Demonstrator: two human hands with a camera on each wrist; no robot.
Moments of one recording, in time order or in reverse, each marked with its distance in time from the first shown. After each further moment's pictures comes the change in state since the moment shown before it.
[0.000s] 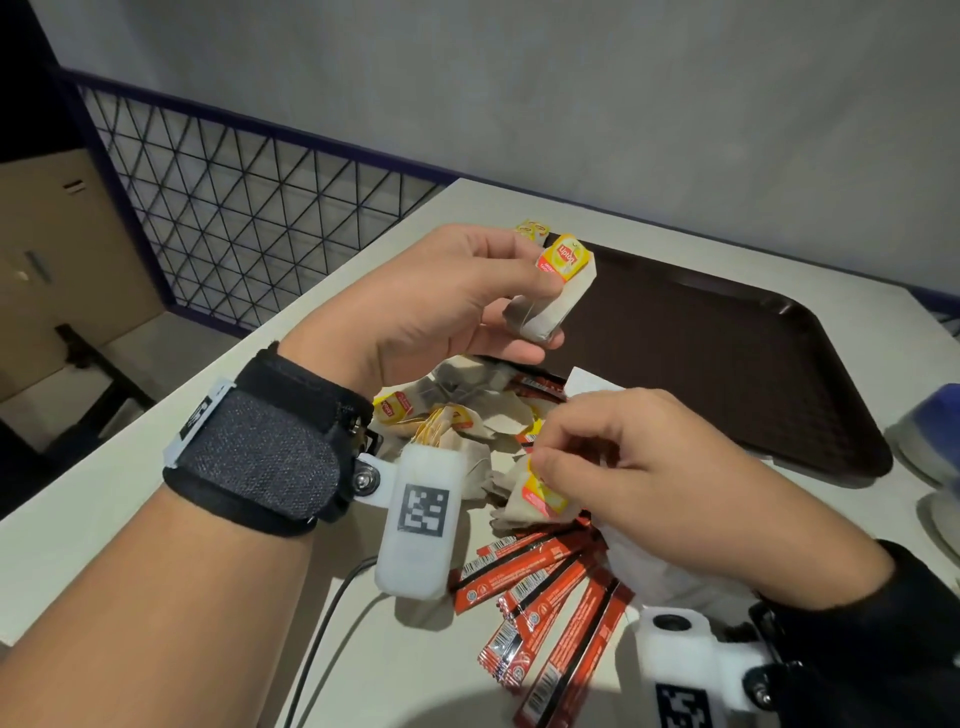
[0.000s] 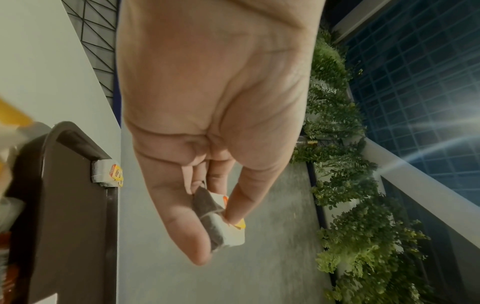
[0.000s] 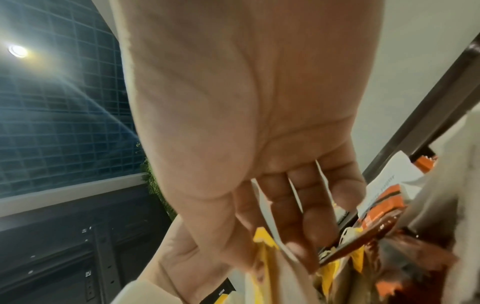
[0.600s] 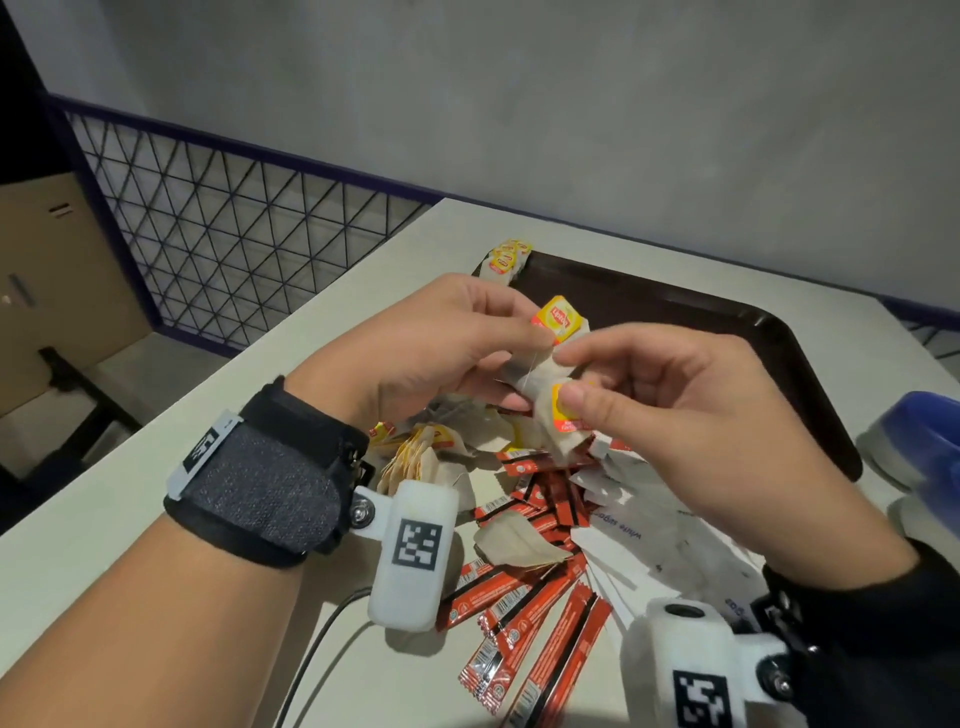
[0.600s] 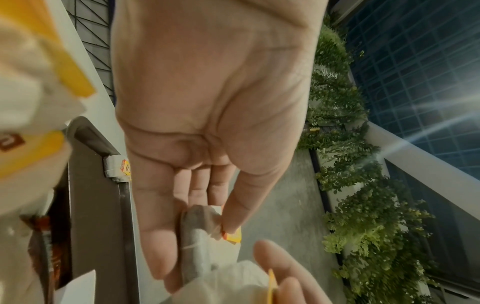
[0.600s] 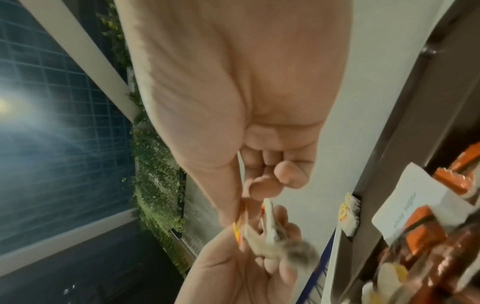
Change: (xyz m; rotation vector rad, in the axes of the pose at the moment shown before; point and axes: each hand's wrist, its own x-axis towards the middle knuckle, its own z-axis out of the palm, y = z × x) left_hand 0.005 -0.013 0.006 0.123 -0.084 -0.014; right_hand -0.002 0.007 -0.024 0.511 0.324 -0.115
